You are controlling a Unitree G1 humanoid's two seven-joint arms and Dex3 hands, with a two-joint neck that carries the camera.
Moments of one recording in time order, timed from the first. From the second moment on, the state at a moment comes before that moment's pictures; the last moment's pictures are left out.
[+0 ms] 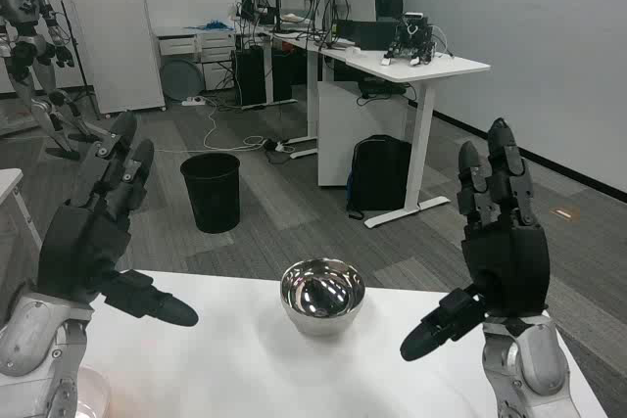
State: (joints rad) left arm -0.32 0.16 0.38 -0.01 -0.16 -0.42 -0.32; right arm -0.46 -0.39 0.27 0.27 0.55 -0.83 -0.07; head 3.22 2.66
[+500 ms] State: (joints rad) left arm -0.37 0.23 0.21 0.00 -0.29 -0.53 -0.01; right arm -0.45 -0.39 0.05 -0.05 0.33 -0.41 0.02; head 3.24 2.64
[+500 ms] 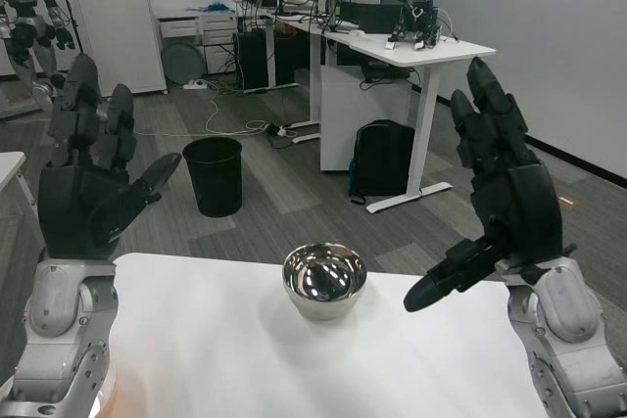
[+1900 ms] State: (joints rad) left arm 0.07 0.16 0.76 -0.31 0.01 -0.25 -0.31; right arm -0.40 -0.42 0.04 0.05 0.39 -0.41 0.03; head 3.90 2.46
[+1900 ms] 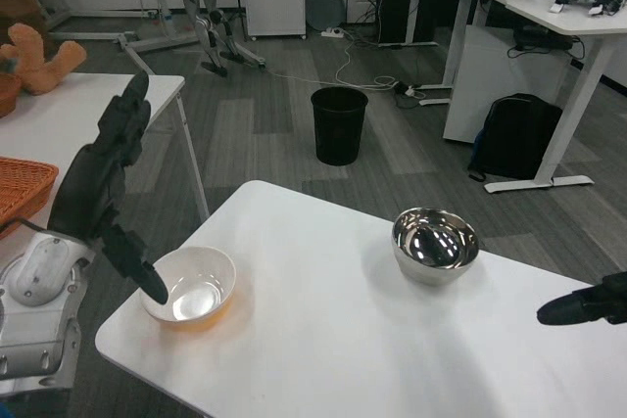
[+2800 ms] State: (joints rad) left arm 0.21 0.04 0.79 -0.34 0.60 -0.21 -0.53; right arm -0.47 -0.44 0.17 0.23 0.45 -0.42 0.03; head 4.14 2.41
